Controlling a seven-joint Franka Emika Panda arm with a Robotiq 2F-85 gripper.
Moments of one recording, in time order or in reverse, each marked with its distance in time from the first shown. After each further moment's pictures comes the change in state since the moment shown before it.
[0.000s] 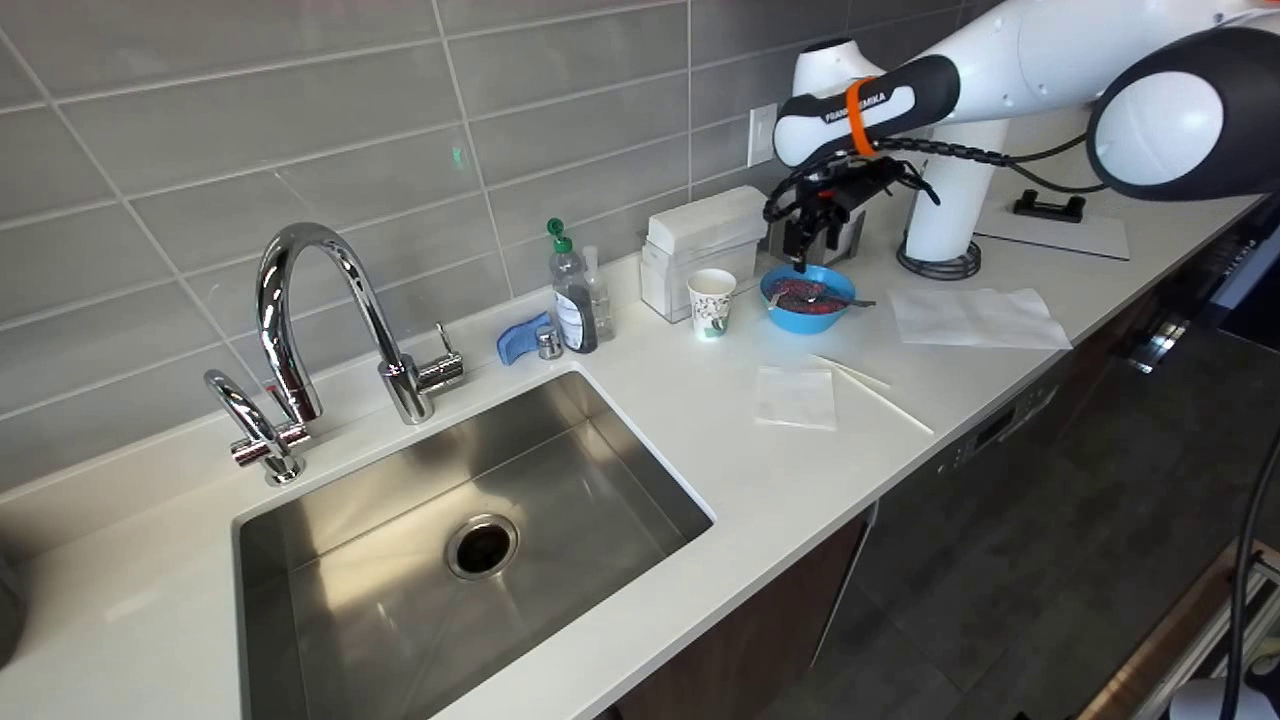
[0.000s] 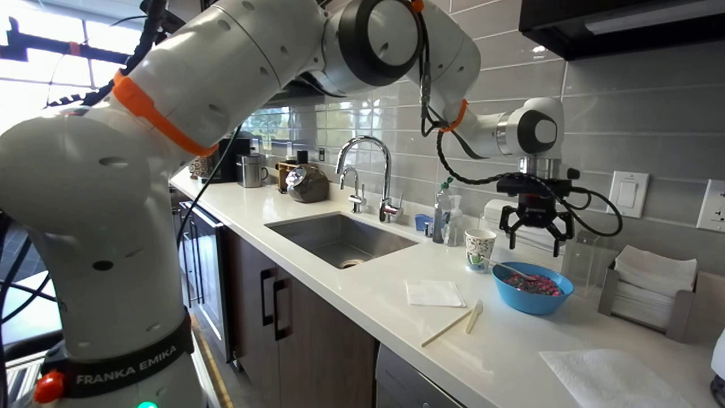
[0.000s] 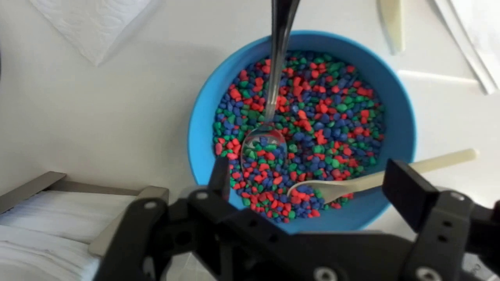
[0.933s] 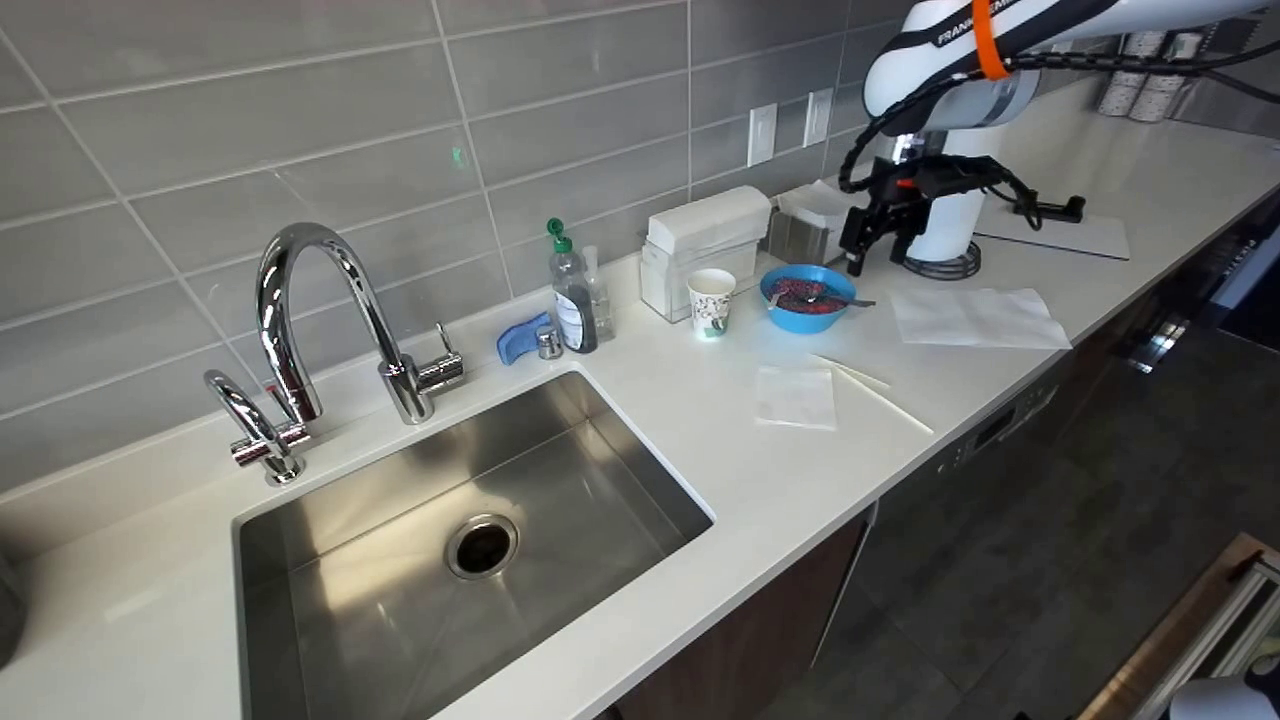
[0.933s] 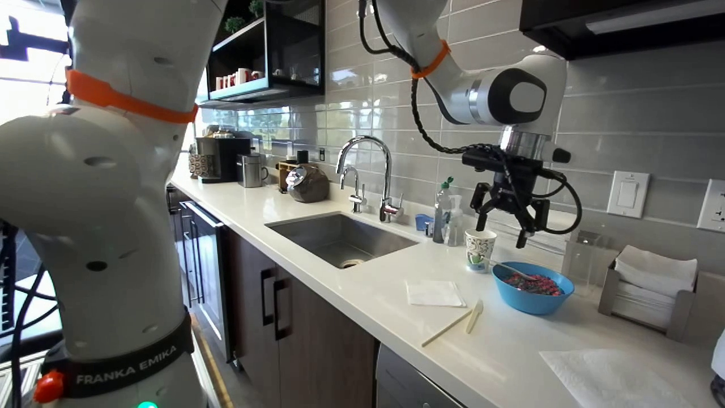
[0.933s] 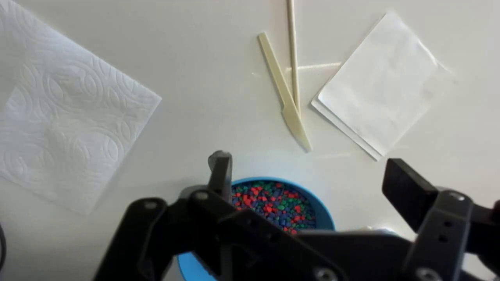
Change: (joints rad) arm -0.060 -0.477 -0.002 -0.637 0.191 0.114 0.044
